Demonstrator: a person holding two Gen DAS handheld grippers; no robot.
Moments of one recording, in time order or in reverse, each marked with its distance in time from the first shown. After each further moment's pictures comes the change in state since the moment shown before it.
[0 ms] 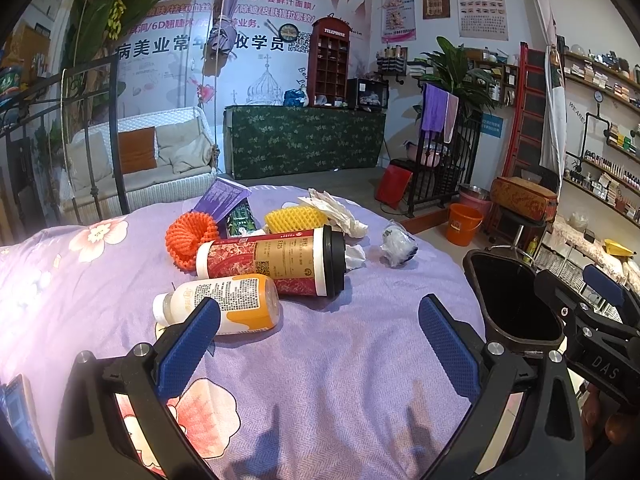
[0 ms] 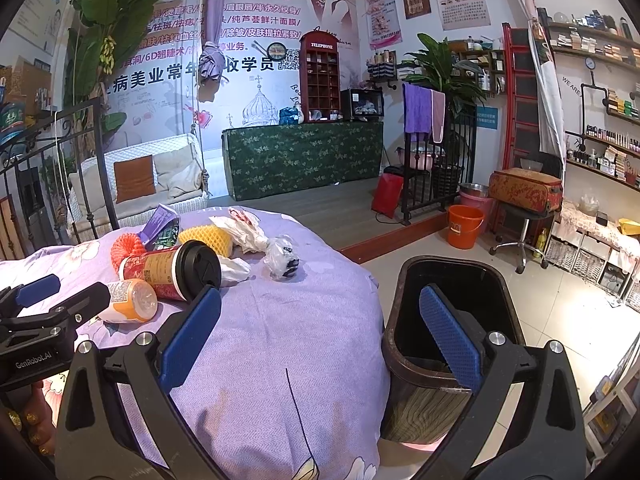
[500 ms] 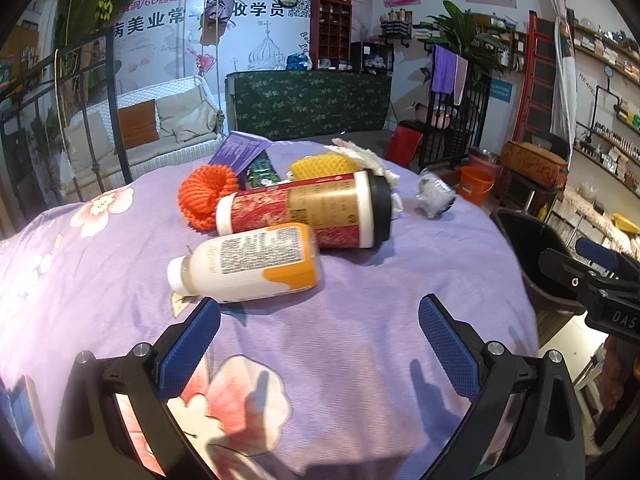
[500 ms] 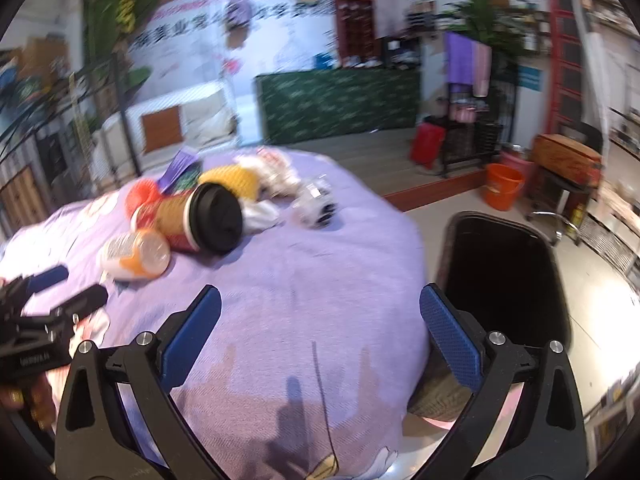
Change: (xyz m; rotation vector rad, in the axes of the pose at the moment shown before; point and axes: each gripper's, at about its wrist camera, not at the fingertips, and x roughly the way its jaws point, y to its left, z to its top) left arm 0.016 0.037 -0.024 0.035 0.149 0.033; right arm 0.061 0.021 -0.012 -0.080 0.242 0.172
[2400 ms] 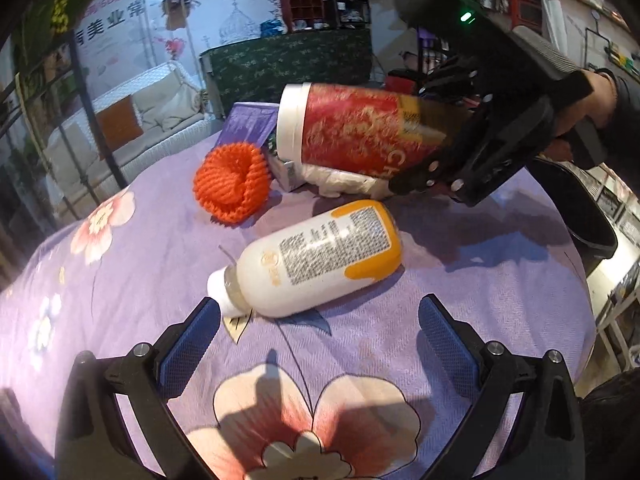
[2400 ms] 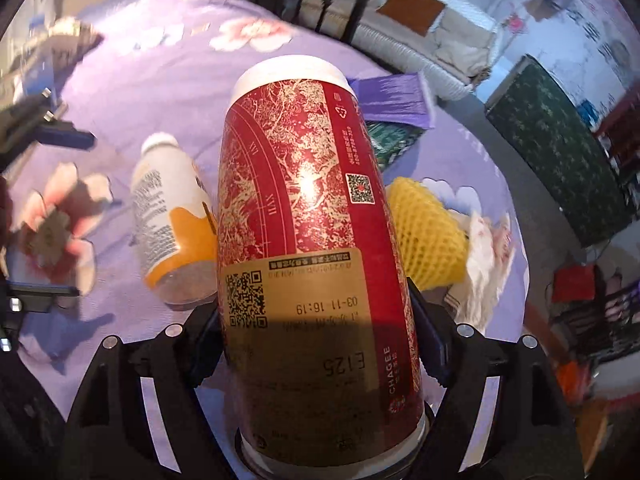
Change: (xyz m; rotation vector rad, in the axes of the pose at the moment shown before) left arm 0.028 0.047 0.032 0.166 0.166 -0.034; right arm 0.147 0.107 0.137 -0.860 0.348 0.410
